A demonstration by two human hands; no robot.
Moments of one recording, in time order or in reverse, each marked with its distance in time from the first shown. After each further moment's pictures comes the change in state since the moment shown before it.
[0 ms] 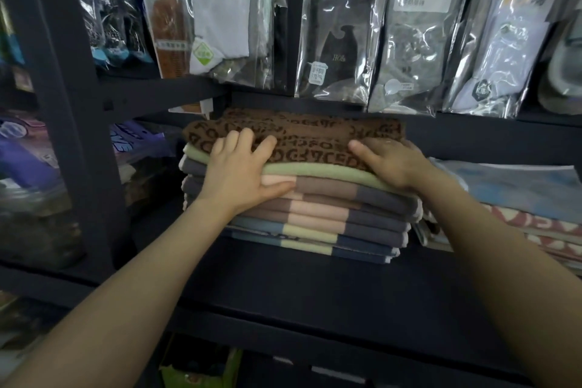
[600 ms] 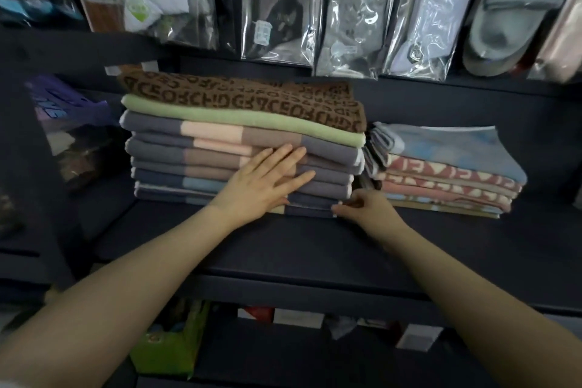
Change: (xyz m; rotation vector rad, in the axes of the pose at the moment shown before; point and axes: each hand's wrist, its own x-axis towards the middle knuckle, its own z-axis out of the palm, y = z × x) left_hand -0.035 0.087 0.045 0.066 0.196 0.558; right_hand -0.121 0.035 0.078 0.730 -0.047 0.332
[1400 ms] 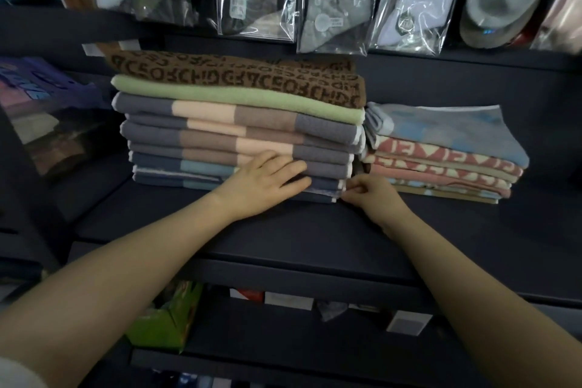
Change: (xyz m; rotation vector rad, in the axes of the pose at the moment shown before) left_hand 0.020 0.030 -0.001 -0.072 0.129 0.162; right_hand 0.008 0.032 -0.020 0.100 -0.009 0.008
